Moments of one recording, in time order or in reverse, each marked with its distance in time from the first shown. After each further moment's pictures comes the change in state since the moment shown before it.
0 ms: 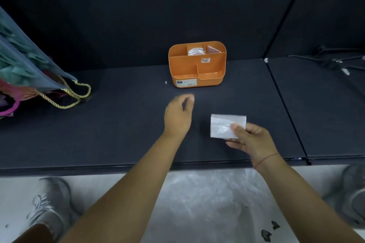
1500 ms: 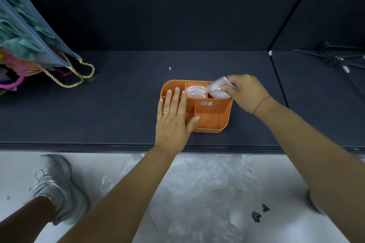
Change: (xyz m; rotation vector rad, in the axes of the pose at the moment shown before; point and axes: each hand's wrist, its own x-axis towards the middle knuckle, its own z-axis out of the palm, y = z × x) left_hand -0.058 -0.052 -0.017 0.841 0.002 0.369; right_hand 0.032 -0.076 0.033 -1.199 -0.208 -0.554
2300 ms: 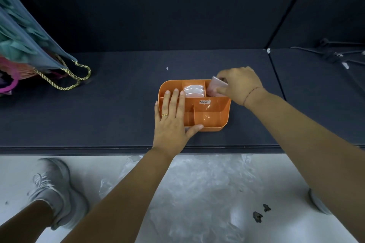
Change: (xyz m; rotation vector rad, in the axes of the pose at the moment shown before) left_hand -0.002 -0.001 0.008 0.002 -0.038 0.007; right_hand 0.023 -0.008 0.001 -0.465 -0.001 -0.045
